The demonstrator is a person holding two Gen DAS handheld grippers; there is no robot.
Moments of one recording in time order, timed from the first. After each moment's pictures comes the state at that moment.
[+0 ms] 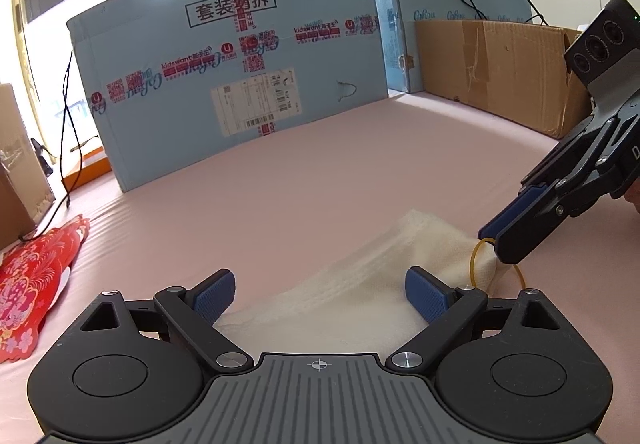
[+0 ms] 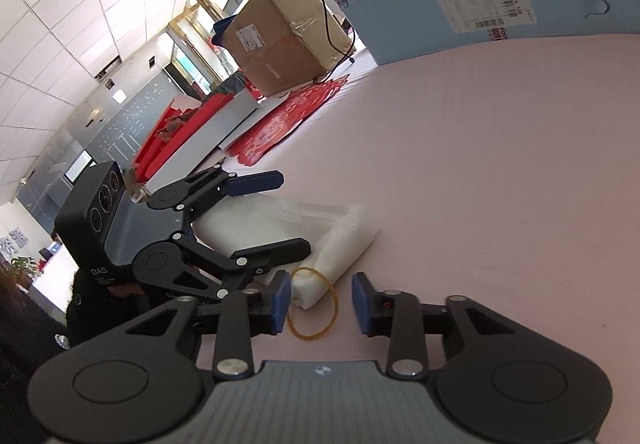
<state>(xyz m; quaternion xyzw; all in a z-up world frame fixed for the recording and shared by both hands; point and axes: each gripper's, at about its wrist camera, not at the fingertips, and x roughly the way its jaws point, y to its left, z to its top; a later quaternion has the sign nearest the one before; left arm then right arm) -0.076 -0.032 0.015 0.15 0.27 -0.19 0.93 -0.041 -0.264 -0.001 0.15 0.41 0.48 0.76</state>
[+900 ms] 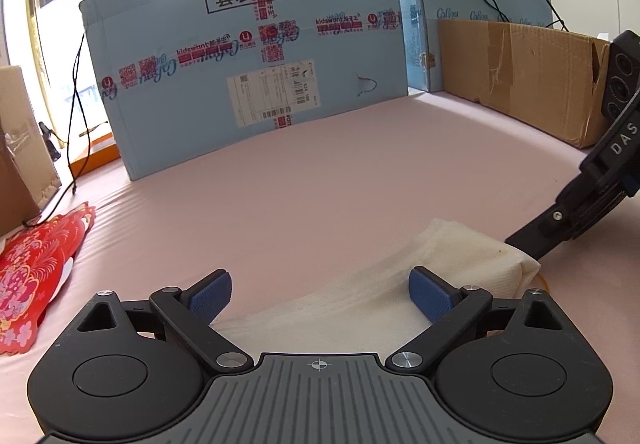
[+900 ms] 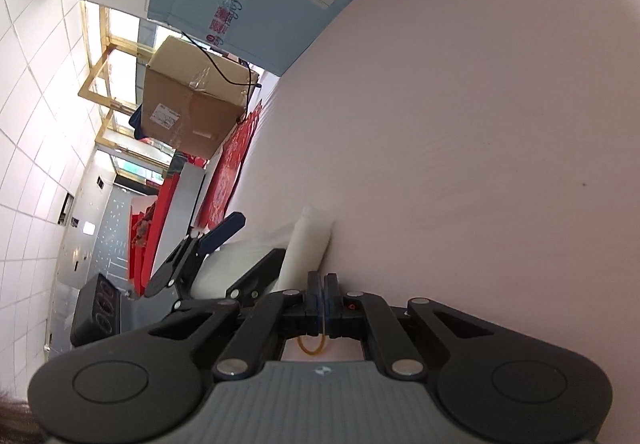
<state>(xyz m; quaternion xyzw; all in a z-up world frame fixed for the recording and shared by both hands) -0.070 -0.030 0.015 0.15 0.26 -0.17 0.94 -0.034 -0.282 -0.029 0.37 0.49 0.33 0.72</state>
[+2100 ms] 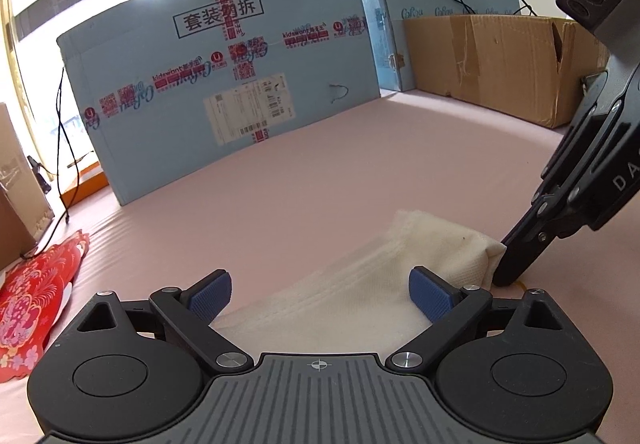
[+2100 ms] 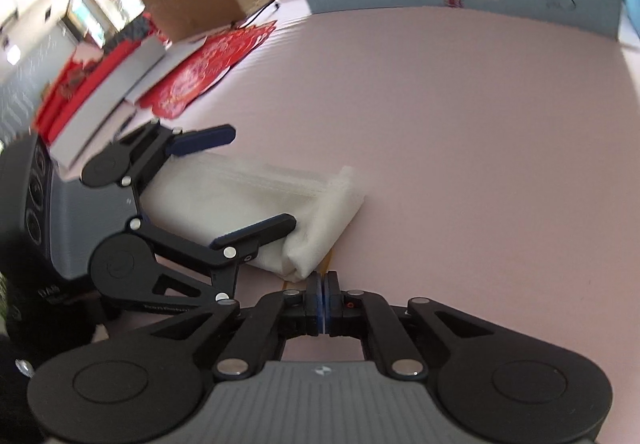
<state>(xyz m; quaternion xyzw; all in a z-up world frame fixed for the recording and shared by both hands) -0.083 -0.035 0.010 0.17 0.26 -0.19 0.93 -0.067 -0.229 0.030 0.12 0.51 0.32 0.79</state>
